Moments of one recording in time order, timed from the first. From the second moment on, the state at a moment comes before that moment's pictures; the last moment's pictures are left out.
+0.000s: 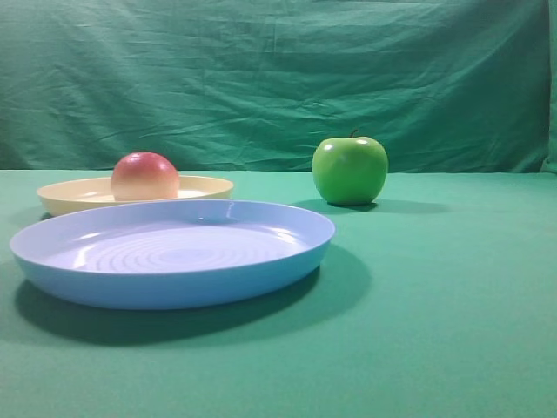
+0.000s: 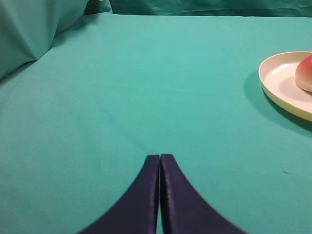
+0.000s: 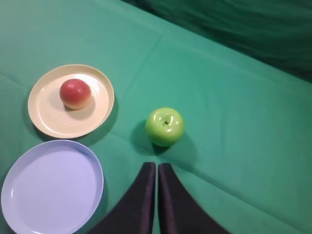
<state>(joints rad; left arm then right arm) 0.06 -0.02 0.01 0.32 0.38 -0.33 0.58 1.27 -1.68 -0.11 1.25 0.00</state>
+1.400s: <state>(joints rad) 0.06 -0.02 0.01 0.32 0.38 -0.33 -0.01 0.06 -0.15 -0.01 0.37 0.00</state>
